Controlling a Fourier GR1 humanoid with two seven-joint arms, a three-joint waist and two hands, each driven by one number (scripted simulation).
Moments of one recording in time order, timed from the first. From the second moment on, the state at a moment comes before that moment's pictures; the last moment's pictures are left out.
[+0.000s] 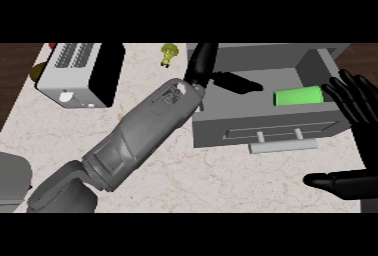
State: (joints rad) left arm -1.25 0.00 -0.65 -0.50 0.63 0.51 -0.36; right arm -0.12 -0.18 -0.18 -1.91 -0.22 0.32 0.00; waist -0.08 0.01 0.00
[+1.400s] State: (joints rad) left arm -0.95 0.34 -0.45 -1.03 0.68 0.43 -0.22; right arm -0.08 -0.27 0.05 -1.89 0.37 0.29 -0.04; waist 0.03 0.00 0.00
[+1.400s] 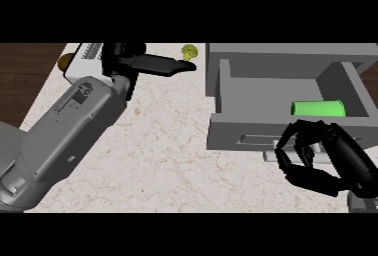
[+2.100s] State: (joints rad) left arm -0.63 0.50 -0.37 -1.28 0.70 0.34 -0.24; right arm -0.31 -0.26 0.24 -1.34 0.86 0.05 -0.18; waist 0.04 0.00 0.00
